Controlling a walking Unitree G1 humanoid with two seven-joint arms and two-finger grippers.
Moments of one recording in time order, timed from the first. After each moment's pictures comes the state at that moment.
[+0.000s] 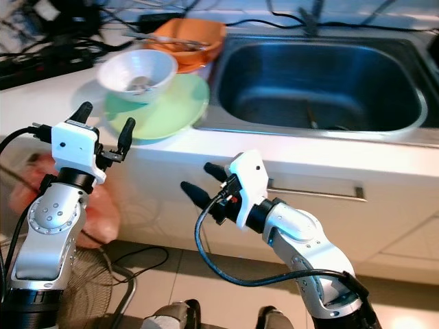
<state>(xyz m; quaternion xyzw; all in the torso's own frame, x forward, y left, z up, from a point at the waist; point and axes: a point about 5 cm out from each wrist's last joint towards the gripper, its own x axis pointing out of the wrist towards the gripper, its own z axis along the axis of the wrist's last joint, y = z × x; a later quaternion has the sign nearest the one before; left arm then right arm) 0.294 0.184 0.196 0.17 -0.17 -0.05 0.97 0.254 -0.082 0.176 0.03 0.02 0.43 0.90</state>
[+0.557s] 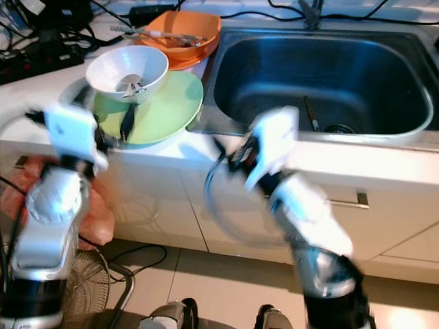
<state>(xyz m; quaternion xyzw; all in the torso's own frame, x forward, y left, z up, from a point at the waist) 0.295 0.167 0.247 0.16 -0.26 -0.05 0.95 0.285 -0.103 0.232 0.05 -0.14 0.27 0.95</state>
